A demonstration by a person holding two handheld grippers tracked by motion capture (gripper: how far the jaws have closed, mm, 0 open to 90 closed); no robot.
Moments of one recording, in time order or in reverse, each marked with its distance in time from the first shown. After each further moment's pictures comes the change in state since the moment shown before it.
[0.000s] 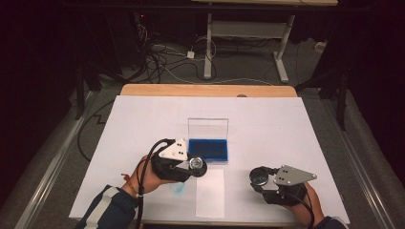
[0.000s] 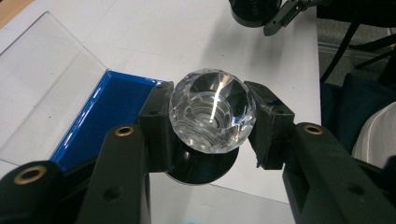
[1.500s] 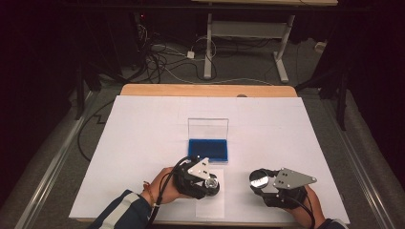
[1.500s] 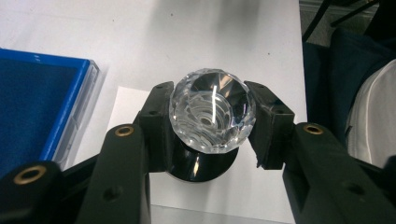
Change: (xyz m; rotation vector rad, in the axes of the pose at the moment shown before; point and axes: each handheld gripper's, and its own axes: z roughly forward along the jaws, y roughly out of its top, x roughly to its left) left arm -0.023 -0.003 0.063 0.156 -0.116 0.062; right arm 0.006 0.000 -0.003 0.003 0.003 -0.028
